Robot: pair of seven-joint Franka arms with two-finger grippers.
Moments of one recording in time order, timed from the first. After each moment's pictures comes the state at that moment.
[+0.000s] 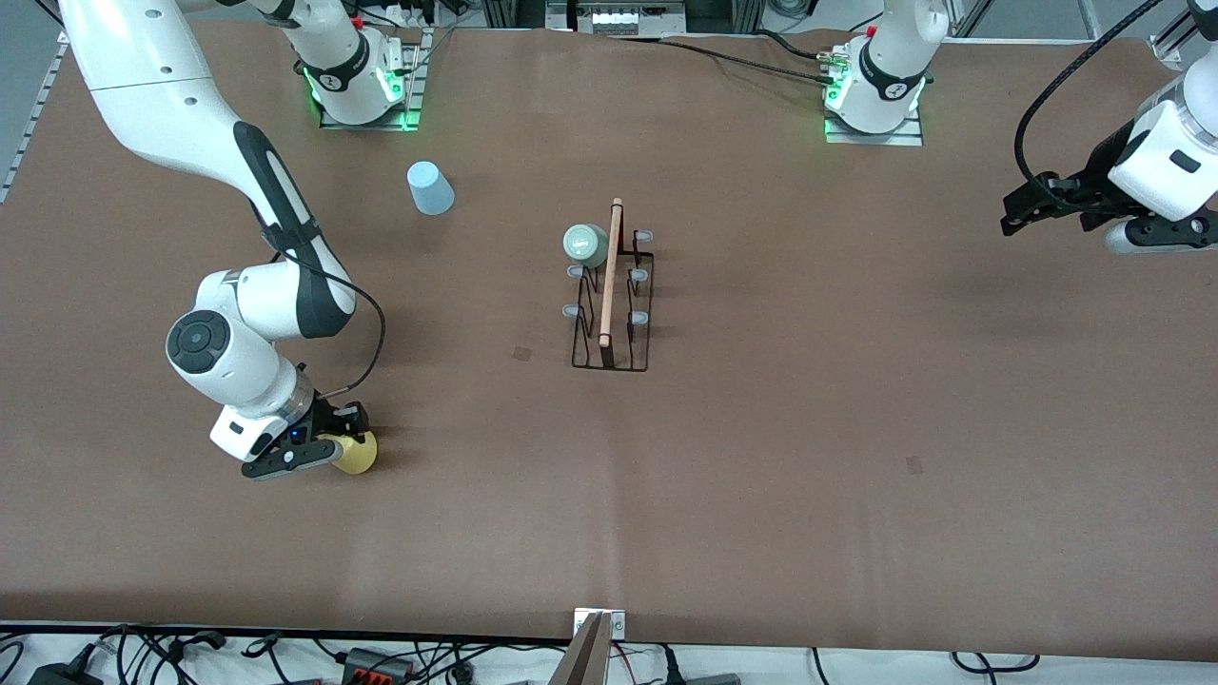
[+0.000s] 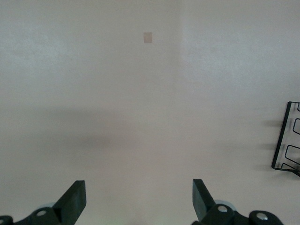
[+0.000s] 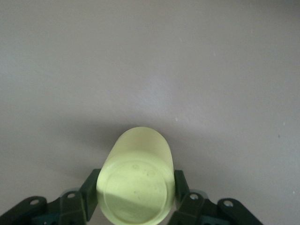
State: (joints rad) left arm 0.01 -0.07 -0.04 -1.73 -0.02 1.59 -0.11; right arm 0.10 0.66 0.06 -1.65 -0.06 2.50 -0.11
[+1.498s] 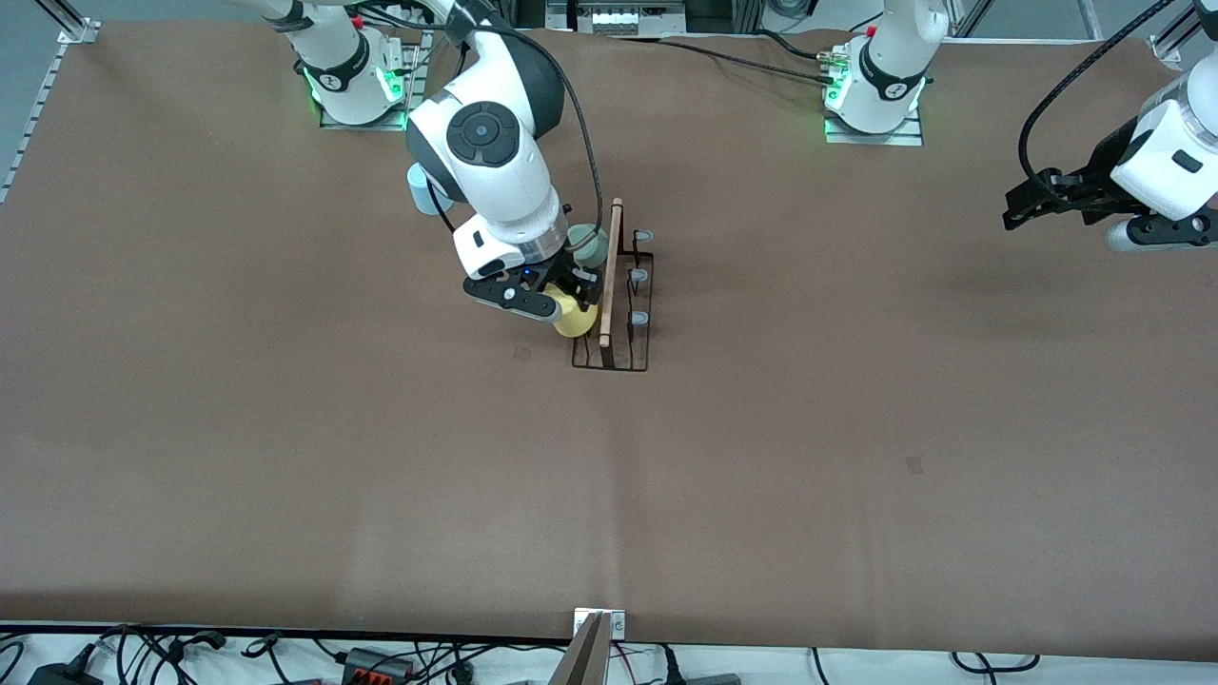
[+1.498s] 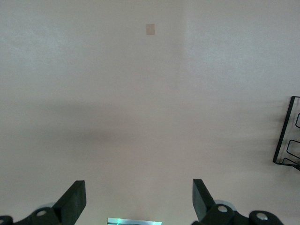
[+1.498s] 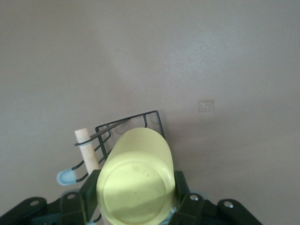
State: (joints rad) left arm 0.01 -0.07 -0.03 -1.73 -0.02 1.56 -0.11; right arm 0.51 0.44 0.23 -1.66 -0.06 2.23 1.08
